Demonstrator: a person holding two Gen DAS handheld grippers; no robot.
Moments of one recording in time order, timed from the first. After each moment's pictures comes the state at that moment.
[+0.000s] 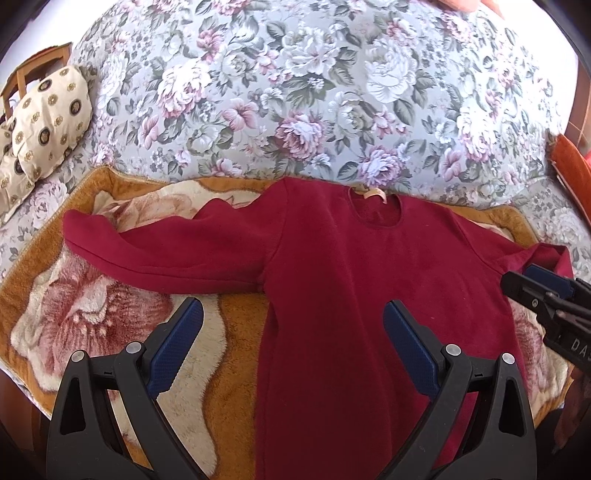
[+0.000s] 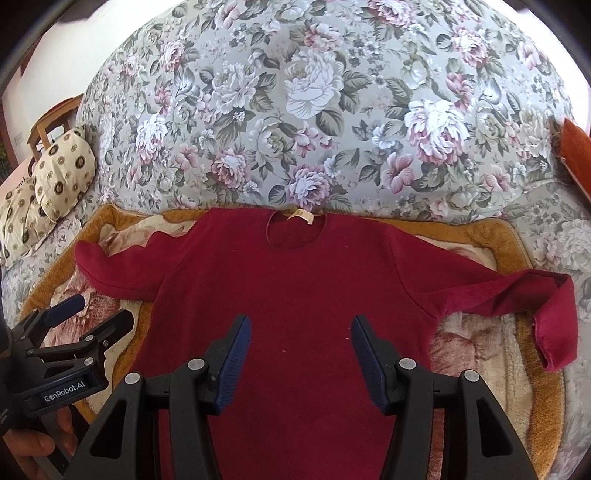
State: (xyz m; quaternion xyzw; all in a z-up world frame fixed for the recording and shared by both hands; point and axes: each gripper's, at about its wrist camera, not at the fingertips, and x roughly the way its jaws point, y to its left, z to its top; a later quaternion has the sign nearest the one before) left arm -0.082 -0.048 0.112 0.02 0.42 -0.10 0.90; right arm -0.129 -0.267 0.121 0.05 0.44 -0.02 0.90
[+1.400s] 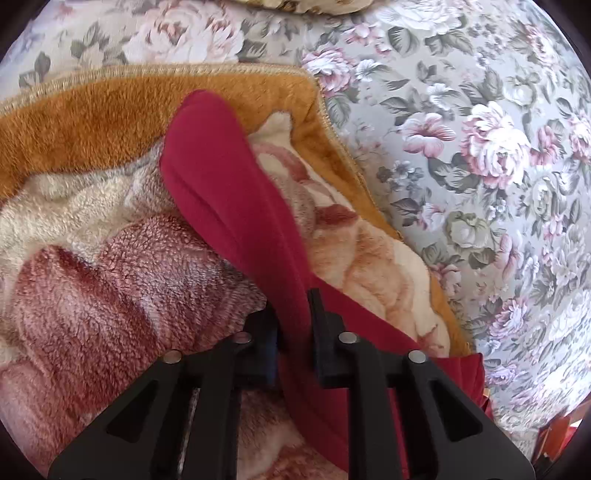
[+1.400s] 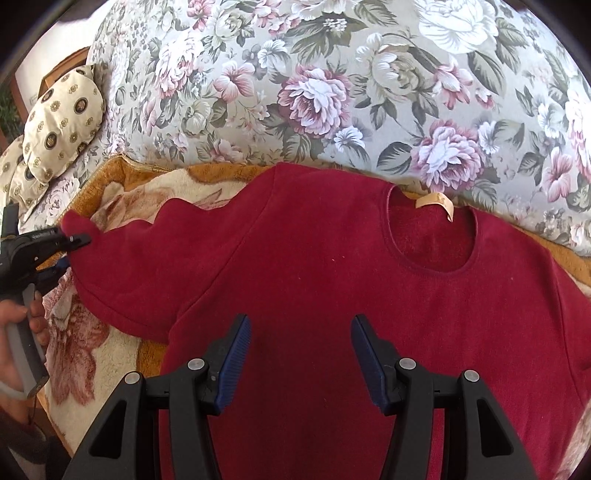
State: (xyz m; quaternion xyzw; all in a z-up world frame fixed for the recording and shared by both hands) left arm 0.074 0.219 0.023 -0.32 0.43 0.08 0.84; right arm 0.014 -0.180 0.020 0.04 0.51 0.06 0.86
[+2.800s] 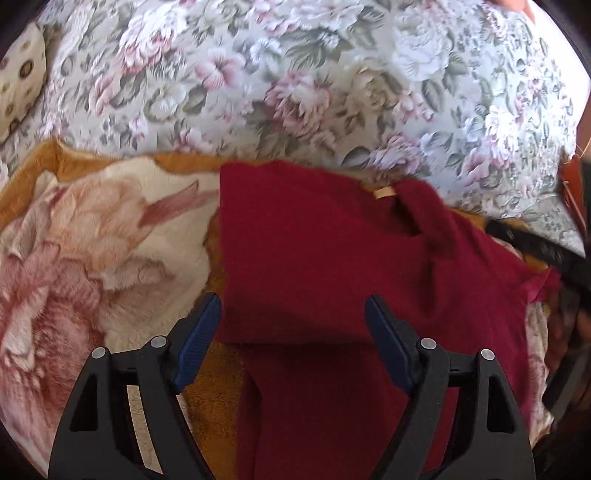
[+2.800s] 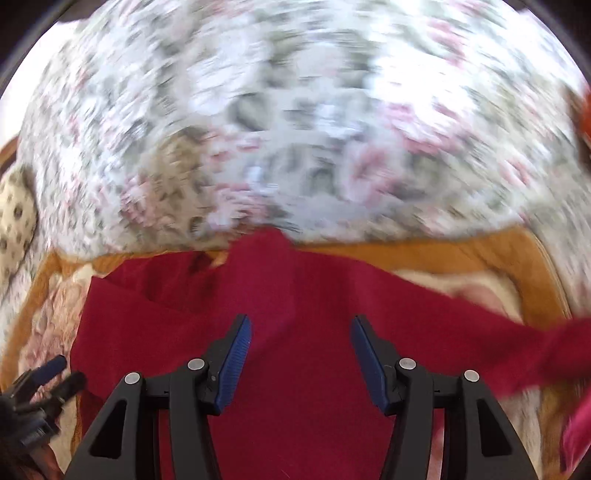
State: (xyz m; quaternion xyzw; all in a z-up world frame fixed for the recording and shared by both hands) left arm 0.015 -0.055 0.044 -0.02 0.46 -0.15 0.87; right arm 0.000 -0.339 0.058 0.07 0.46 -0.05 0.89
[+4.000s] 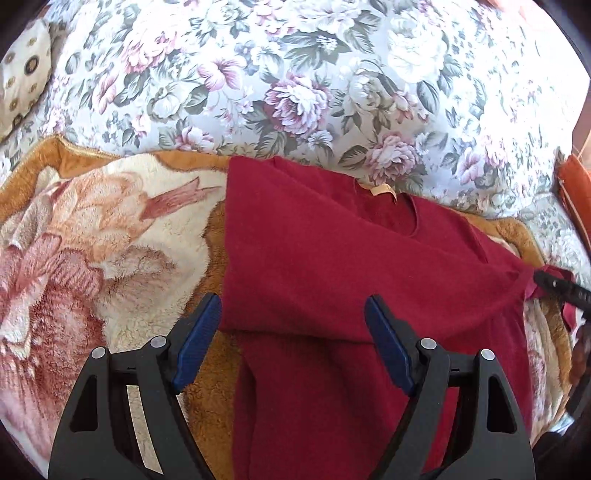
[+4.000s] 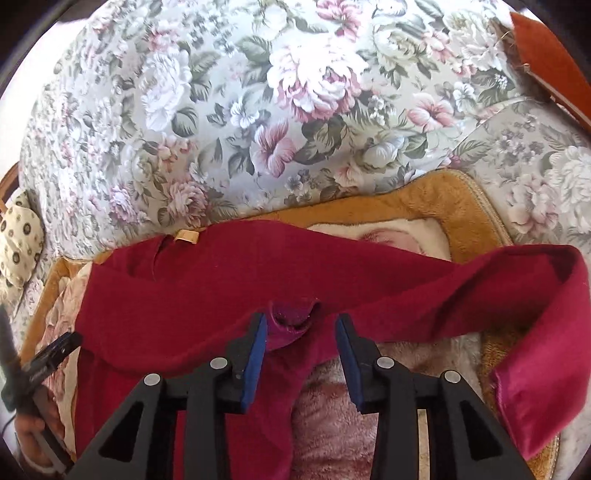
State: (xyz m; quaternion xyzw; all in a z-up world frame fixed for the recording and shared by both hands) left arm 0.000 -0.052 0.047 -0.02 0.45 -0.16 0.88; right arm -0.079 -0.438 0.070 0.15 0.47 -0.07 0.87
